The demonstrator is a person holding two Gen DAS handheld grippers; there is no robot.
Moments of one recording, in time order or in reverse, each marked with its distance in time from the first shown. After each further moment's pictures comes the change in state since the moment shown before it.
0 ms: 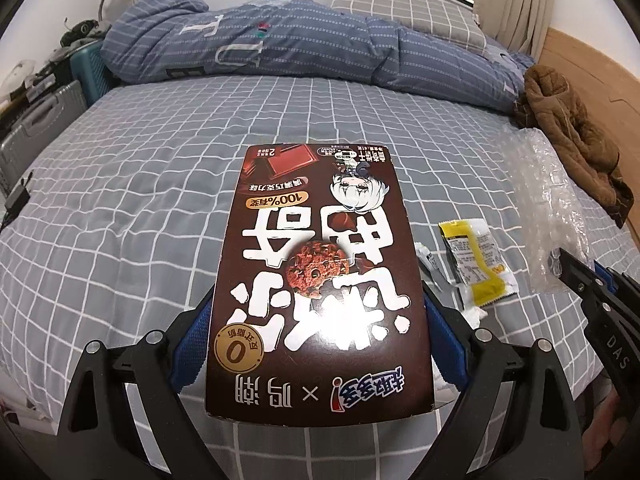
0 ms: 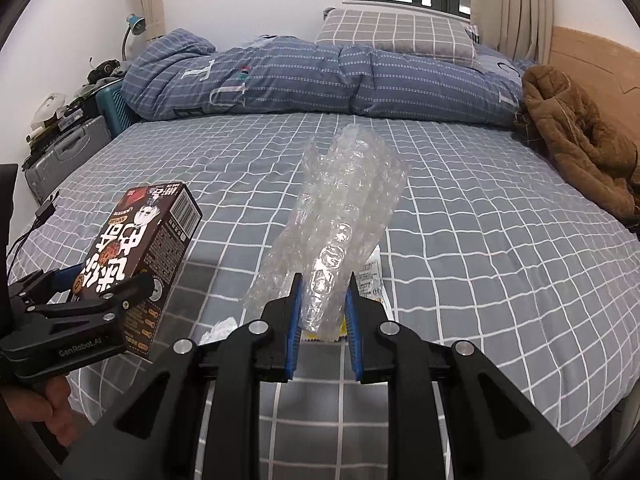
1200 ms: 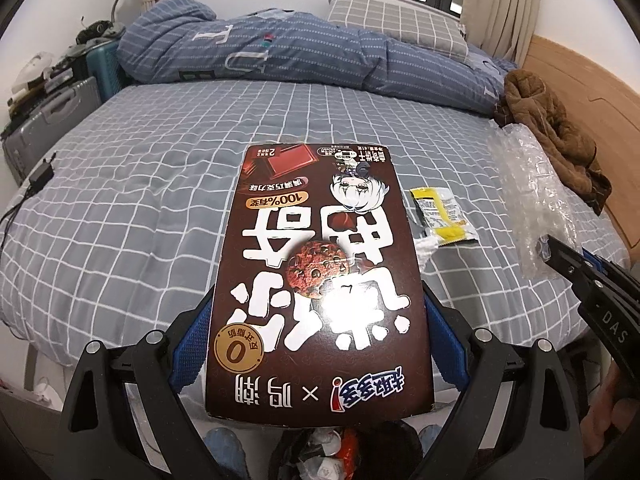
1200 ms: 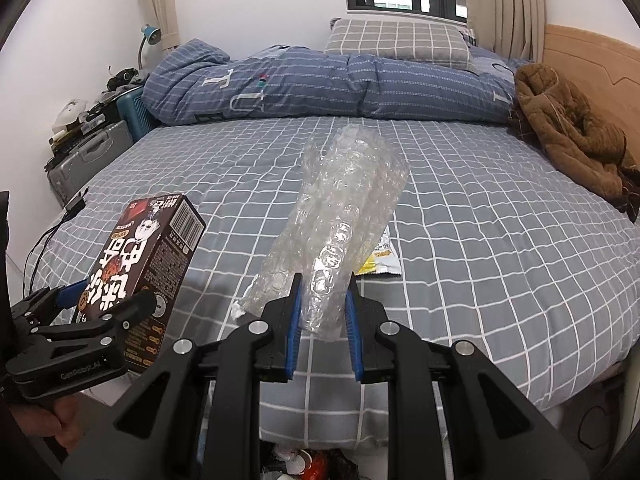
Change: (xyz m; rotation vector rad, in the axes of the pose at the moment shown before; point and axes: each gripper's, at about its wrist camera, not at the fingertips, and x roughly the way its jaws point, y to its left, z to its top) left arm -0.083 0.008 -0.061 -0.008 -0.028 -0.023; right arm -0.086 0.014 -0.045 0.019 -0.016 0.042
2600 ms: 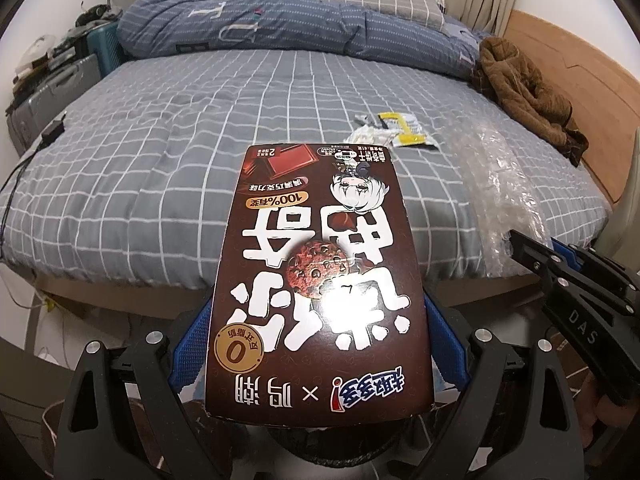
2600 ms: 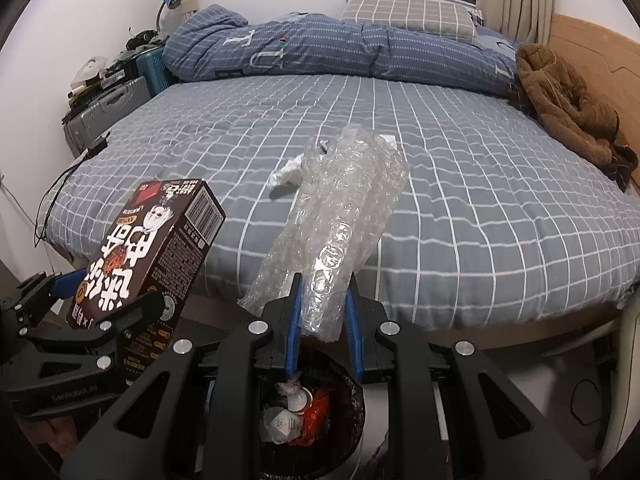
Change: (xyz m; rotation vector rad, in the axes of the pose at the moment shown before) left arm -0.064 -0.010 -0.114 0.023 0.092 -0.025; right arm -0.062 0.026 -0.107 -0.055 0.119 0.000
